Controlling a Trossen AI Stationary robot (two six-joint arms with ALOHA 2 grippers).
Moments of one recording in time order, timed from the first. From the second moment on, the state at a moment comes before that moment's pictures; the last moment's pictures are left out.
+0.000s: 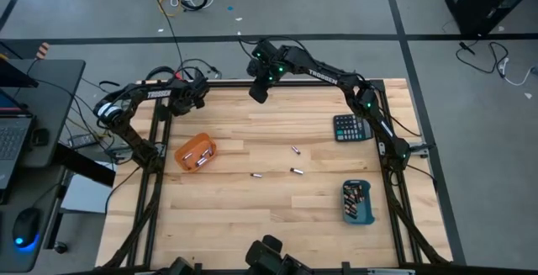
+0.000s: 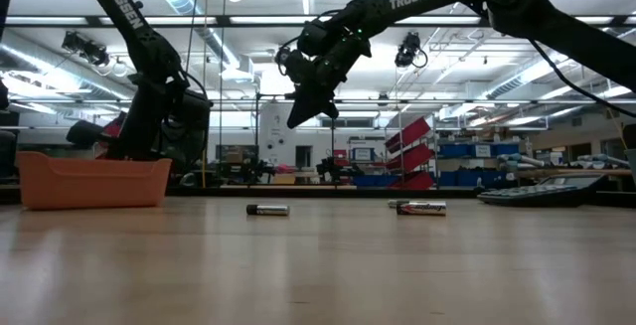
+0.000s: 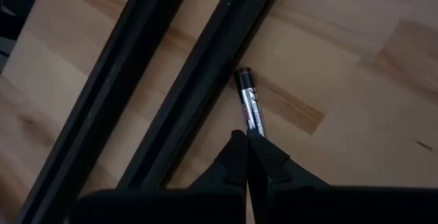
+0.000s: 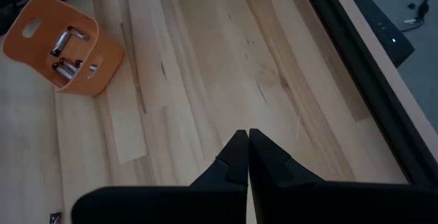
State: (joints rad) left arm 0.94 1.61 0.82 -0.81 -0.51 -1.16; right arm -0.54 2.37 2.33 -0.95 -0.37 -0.03
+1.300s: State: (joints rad) left arm 0.98 1.67 0.82 -0.84 -0.46 -1.18; right arm -0.51 2.37 2.33 -1.00 -0.37 -0.13
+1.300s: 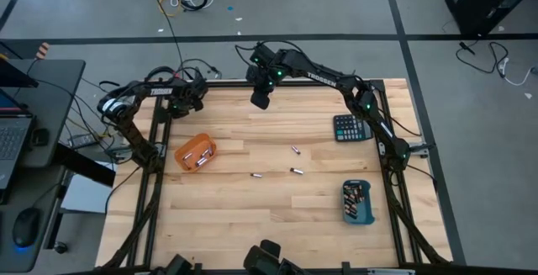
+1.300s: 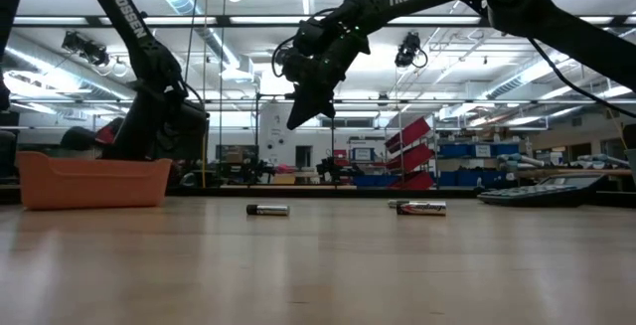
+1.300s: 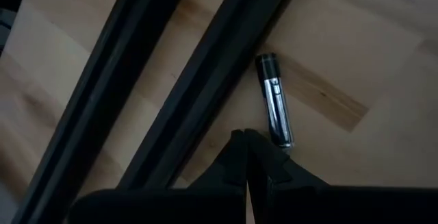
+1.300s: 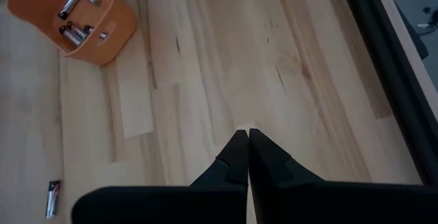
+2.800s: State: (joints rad) left arm 0.97 1.68 0.94 -0.99 -0.57 -1.11; right arm -0.52 2.37 2.33 -0.97 -0.37 -0.11
